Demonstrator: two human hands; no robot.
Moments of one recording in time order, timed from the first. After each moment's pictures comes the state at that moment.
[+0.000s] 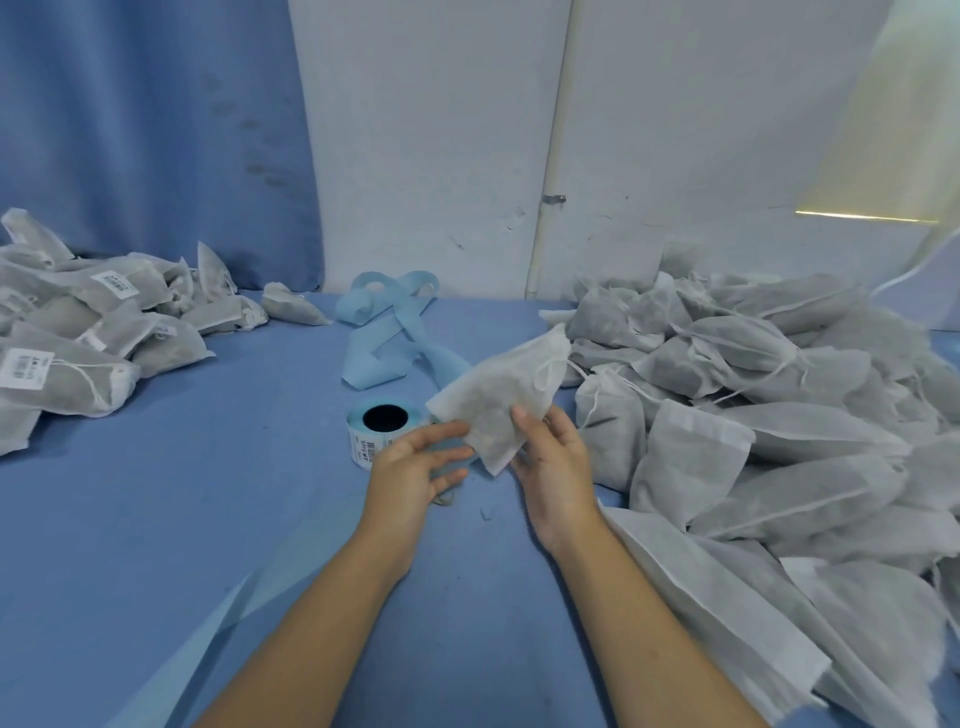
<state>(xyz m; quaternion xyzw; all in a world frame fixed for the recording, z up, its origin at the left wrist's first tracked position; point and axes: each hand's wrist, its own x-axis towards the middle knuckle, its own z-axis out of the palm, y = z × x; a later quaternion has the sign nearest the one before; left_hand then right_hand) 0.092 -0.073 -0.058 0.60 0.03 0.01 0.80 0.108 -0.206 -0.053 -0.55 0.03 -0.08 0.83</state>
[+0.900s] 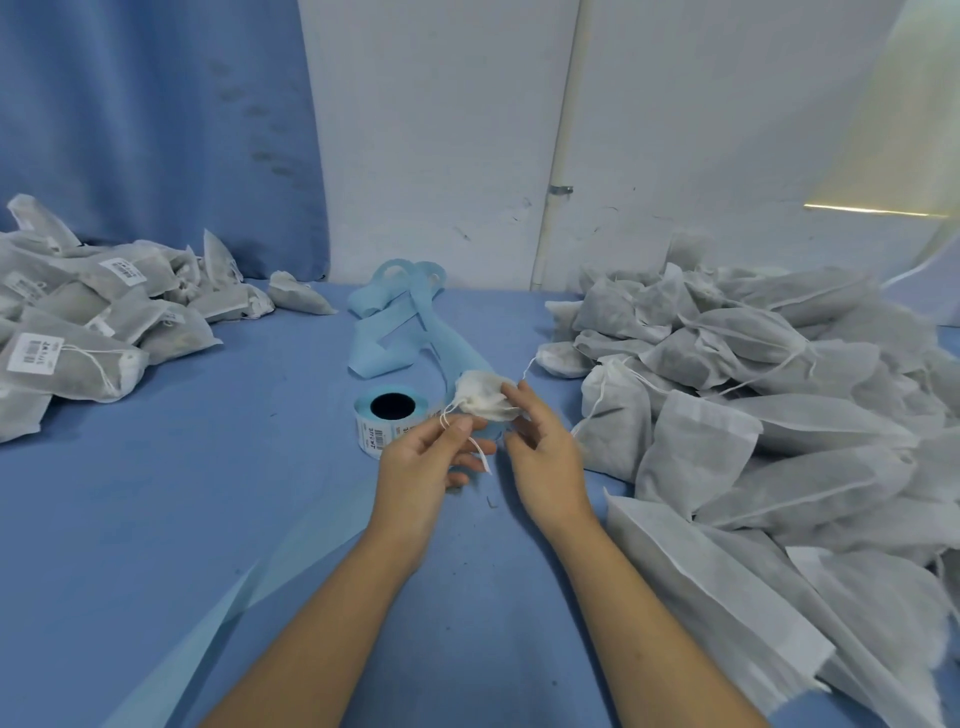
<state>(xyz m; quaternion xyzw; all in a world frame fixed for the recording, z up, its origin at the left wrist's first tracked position) 0.076 -0.079 -0.051 0.62 0.00 0.06 0.78 0.107 -0.203 -0.071 -0.78 -0.06 -0.16 0.61</state>
